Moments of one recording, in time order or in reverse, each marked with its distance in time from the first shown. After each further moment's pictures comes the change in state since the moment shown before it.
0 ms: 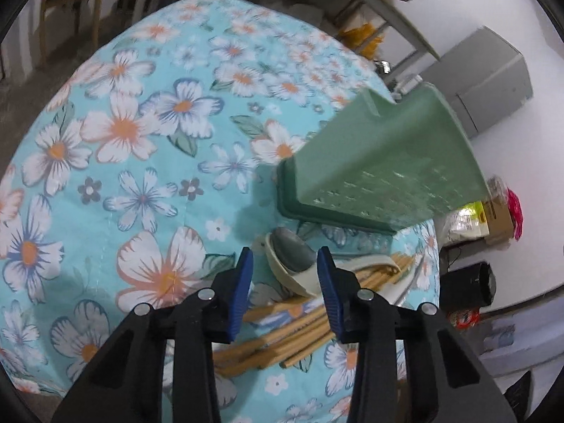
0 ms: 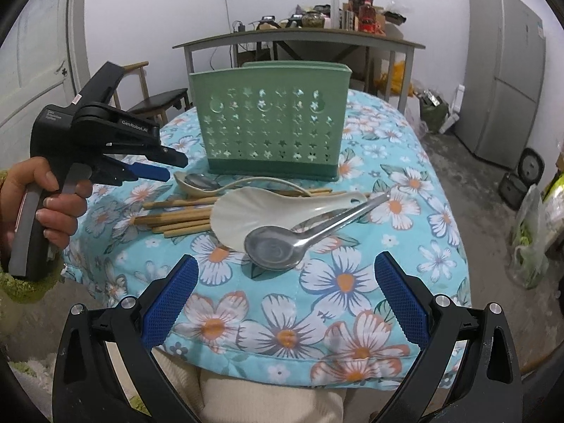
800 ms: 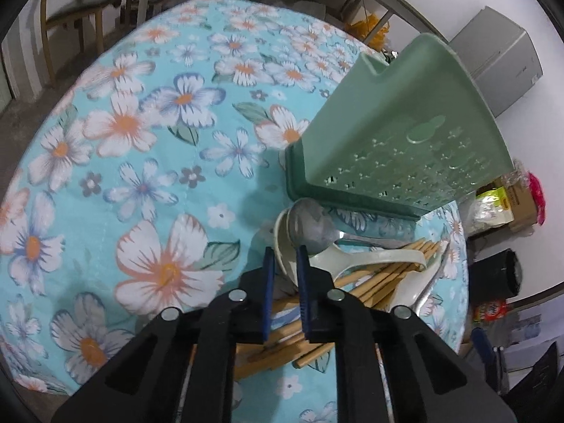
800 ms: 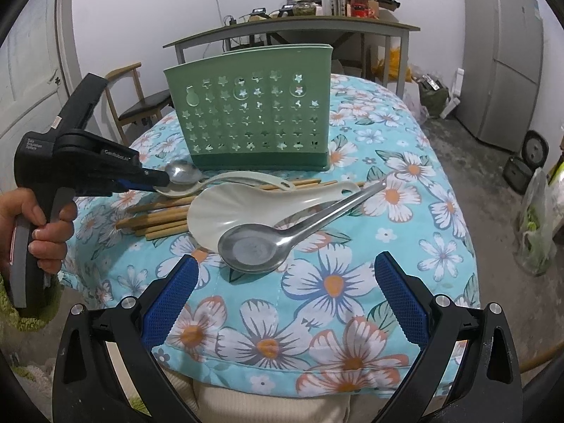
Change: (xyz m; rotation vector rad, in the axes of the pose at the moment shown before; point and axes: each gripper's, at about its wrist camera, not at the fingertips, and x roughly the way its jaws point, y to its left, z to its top) left arm 0.008 -0.014 -0.016 0.099 -0.025 0.124; right arm 0.017 -0.019 0.000 0.046 0.028 0.017
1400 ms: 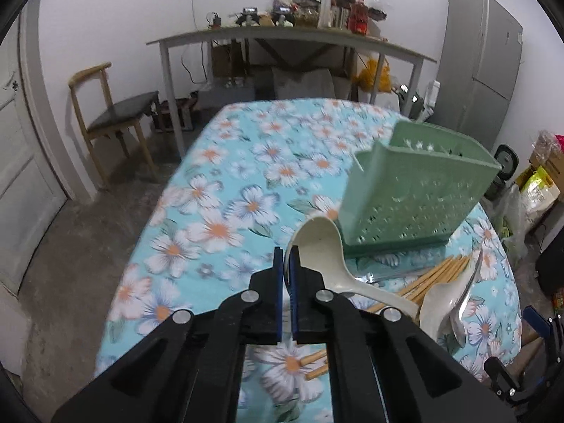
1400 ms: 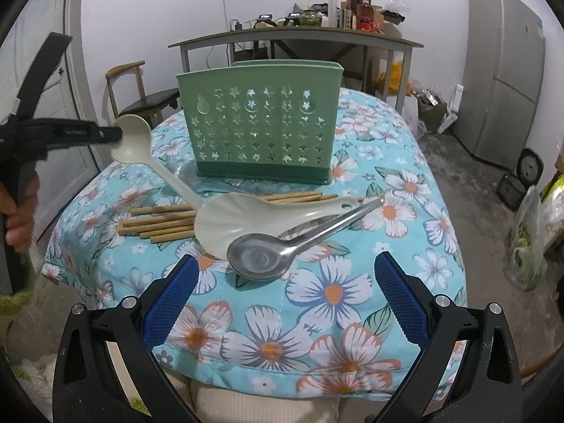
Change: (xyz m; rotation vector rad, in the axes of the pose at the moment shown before) left arm -0.085 -0.012 -0.006 0.213 -0.318 0.265; right arm -0.012 0.014 0.005 -0.063 -0.038 -0.032
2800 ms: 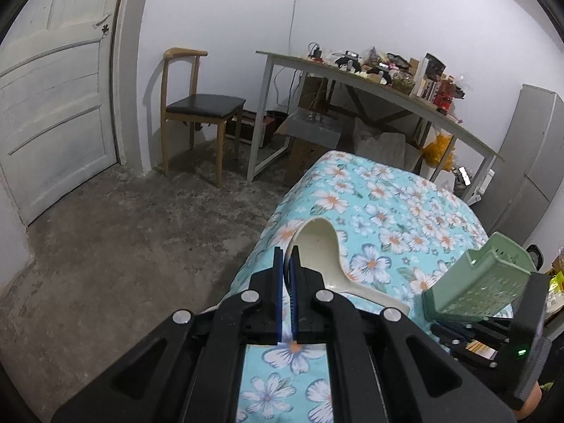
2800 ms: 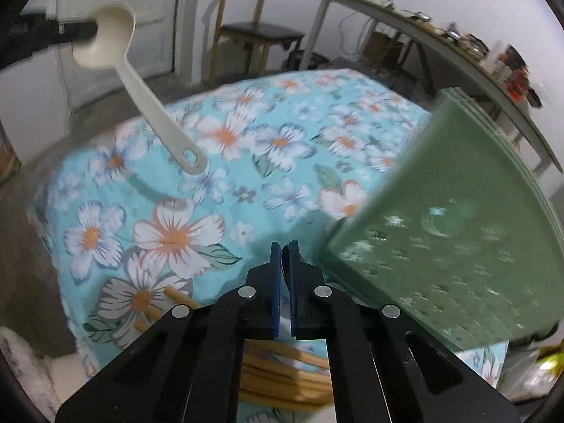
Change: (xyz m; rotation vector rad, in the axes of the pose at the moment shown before) left arm -0.038 0.140 -0.001 -0.323 -0.157 0.123; right arm 0.128 0.132 0.094 -0.516 0.135 0.190
